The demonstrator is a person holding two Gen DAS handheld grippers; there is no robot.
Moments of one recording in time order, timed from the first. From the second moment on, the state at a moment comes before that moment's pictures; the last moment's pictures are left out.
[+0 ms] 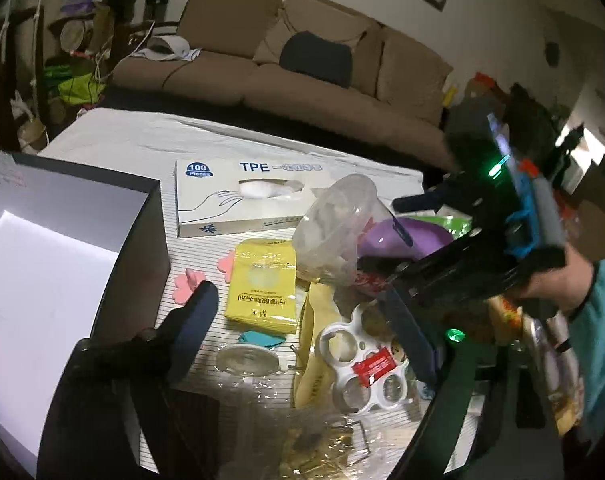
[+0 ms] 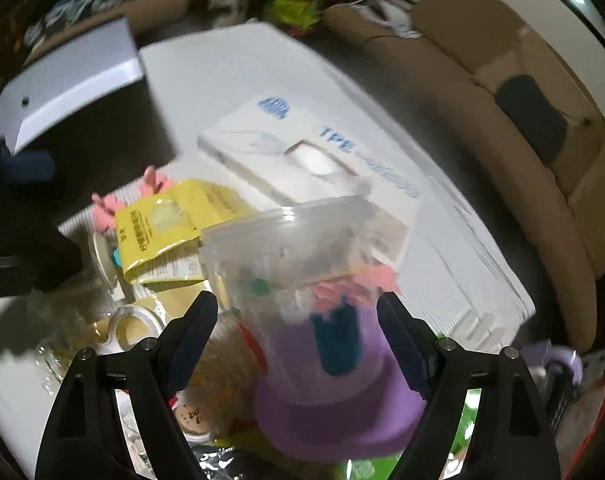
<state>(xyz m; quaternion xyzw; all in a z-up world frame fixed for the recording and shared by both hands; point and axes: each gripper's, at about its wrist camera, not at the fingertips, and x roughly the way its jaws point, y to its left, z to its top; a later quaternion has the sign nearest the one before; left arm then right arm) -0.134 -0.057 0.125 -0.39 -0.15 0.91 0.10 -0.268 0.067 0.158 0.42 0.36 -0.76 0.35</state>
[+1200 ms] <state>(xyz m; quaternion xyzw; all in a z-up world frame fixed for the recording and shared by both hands) -0.128 -0.048 0.127 -0.42 -0.23 0.86 0.17 -0.211 0.139 0.195 0.45 0.17 -0.82 0.31</state>
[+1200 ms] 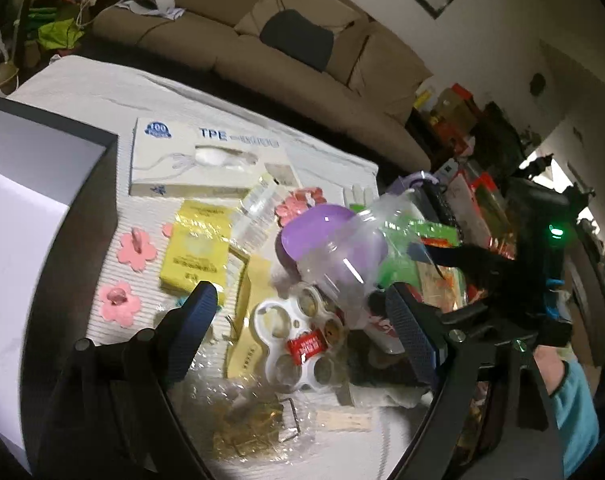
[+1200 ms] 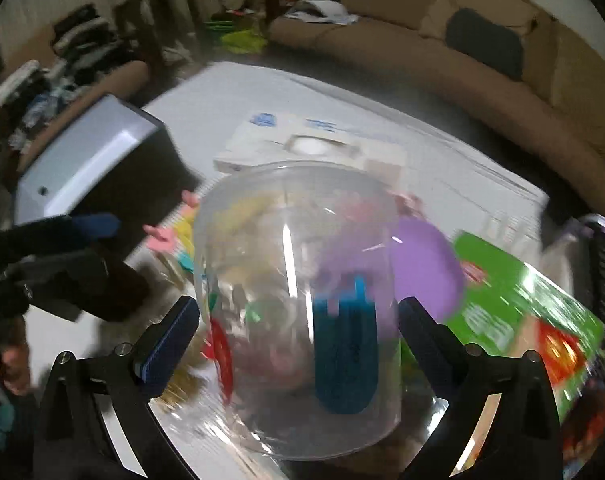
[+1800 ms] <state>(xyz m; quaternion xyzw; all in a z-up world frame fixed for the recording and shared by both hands) -0.094 0.043 0.111 -0.45 -0.13 0.84 0.25 -0.159 0.351 0.210 0.45 -0.01 -0.89 0.08</state>
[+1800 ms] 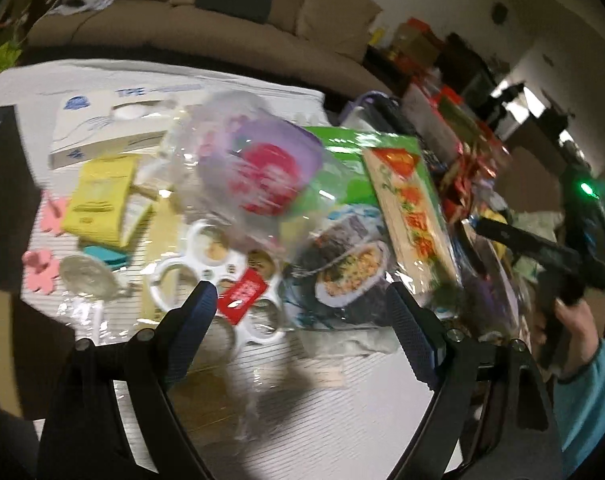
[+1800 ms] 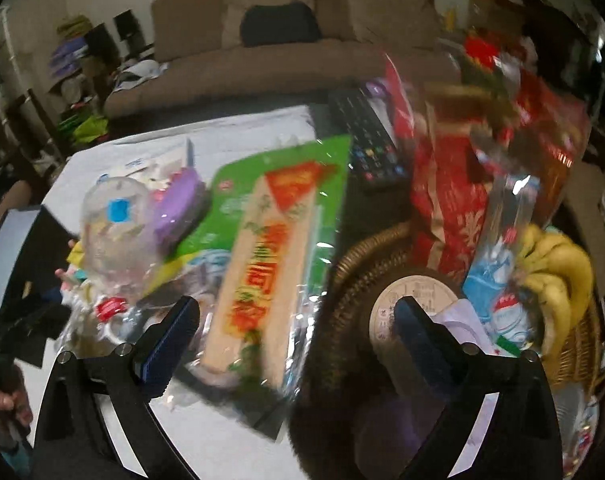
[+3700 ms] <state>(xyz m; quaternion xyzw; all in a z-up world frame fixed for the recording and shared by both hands) -0.004 0.037 0.080 -0.49 -0.01 0.86 0.17 -0.019 0.383 0.105 0.59 -0.29 -0.73 0.20</state>
